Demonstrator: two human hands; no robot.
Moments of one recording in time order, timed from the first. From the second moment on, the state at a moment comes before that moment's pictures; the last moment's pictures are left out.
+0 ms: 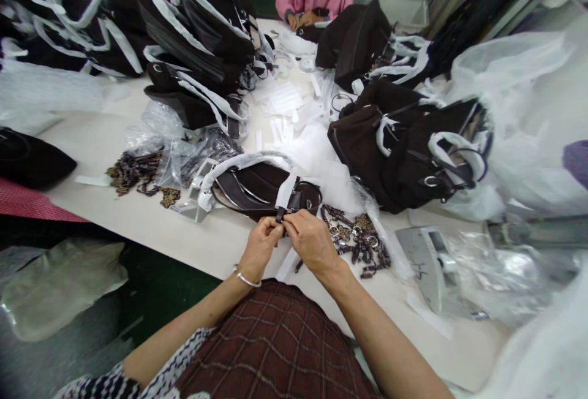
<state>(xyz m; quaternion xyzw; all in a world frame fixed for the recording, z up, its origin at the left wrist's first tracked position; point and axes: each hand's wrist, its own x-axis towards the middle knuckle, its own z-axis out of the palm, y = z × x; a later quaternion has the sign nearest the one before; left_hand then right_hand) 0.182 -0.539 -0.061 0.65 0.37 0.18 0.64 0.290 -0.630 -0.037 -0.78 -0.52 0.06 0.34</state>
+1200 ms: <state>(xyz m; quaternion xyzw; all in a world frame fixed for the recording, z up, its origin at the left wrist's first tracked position) 0.190 -0.539 -0.067 0.53 0.37 0.22 0.73 0.294 -0.617 -0.029 -0.82 -0.28 0.20 0.47</state>
